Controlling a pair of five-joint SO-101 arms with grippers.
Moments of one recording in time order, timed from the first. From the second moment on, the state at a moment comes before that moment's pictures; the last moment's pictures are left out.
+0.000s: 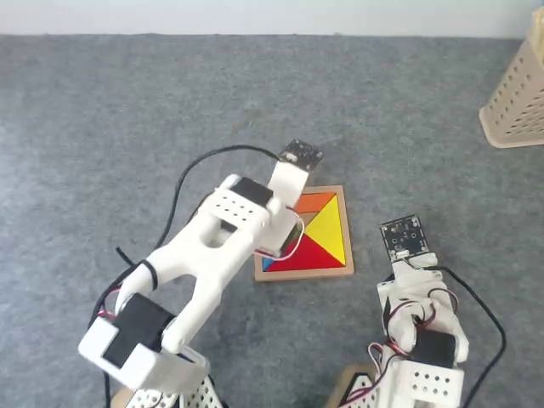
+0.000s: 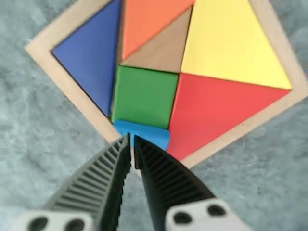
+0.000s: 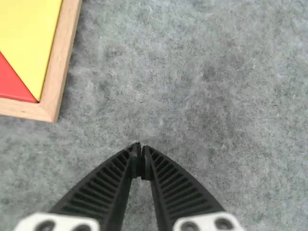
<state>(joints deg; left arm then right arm) 24.3 -0.3 32.9 65.2 4.4 6.2 -103.2 95.4 69.9 25.5</state>
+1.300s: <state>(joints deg) 1.1 -74.1 78.8 46.6 -3.6 6.2 -103.2 95.4 69.9 25.5</state>
